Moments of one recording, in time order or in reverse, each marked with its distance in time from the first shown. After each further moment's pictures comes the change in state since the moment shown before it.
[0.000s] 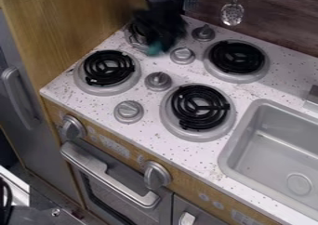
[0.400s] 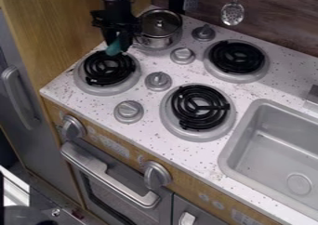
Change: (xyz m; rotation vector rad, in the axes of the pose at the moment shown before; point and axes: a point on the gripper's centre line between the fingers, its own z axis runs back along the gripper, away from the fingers) arm -0.012 0.074 -0.028 0.045 0.097 0.079
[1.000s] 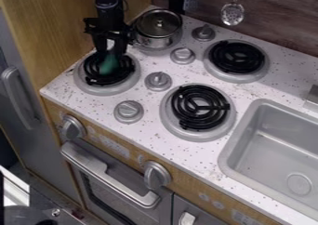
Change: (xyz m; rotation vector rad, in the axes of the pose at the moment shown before) arm -0.011 0.006 -0.010 0.014 0.044 -0.010
